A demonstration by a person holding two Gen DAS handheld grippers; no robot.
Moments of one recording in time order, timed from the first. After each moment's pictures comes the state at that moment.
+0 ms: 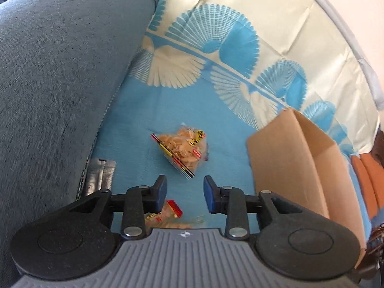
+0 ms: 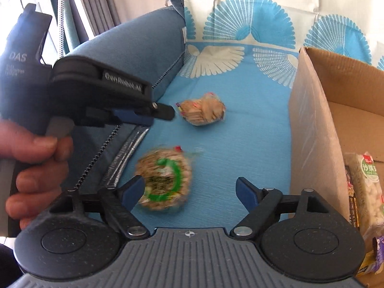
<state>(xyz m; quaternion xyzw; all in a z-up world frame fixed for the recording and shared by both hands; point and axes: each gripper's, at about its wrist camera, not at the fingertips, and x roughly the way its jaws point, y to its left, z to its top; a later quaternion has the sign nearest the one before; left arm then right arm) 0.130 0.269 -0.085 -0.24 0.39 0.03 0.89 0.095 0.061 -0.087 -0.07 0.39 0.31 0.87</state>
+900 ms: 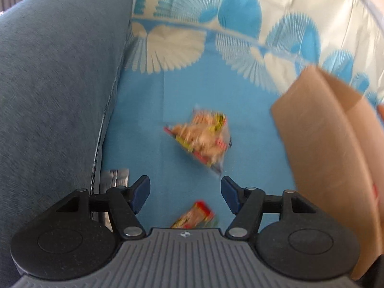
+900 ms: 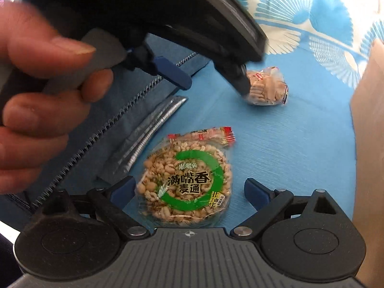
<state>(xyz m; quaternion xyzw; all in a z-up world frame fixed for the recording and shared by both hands) 0.168 0.260 -0.098 -0.11 0.48 0.03 0.87 0.098 0.122 -0.146 -0.14 0.39 0.38 0.83</state>
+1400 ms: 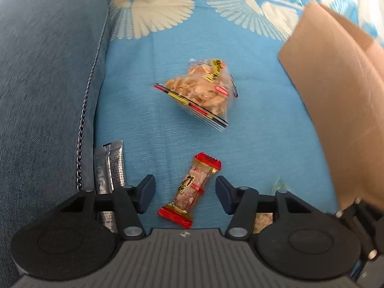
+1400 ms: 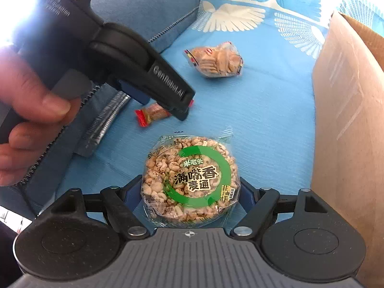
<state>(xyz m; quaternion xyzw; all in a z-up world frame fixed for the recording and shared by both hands) 0.171 0.238 -0.128 -0.02 0.53 0.03 0.85 0.105 0.085 -0.136 -0.13 0.44 0.32 0.83</state>
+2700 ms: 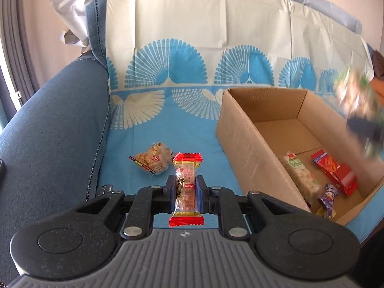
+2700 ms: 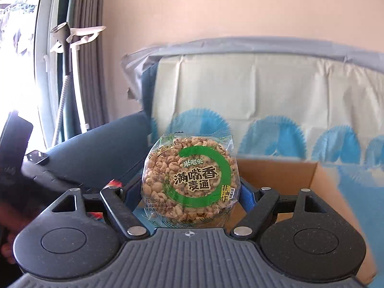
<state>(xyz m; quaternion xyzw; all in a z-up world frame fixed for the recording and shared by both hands) 0.059 0.131 -0.014 0.00 0.34 0.05 0.94 0.033 -0.103 0.020 -0.05 0.13 0.28 0.95</state>
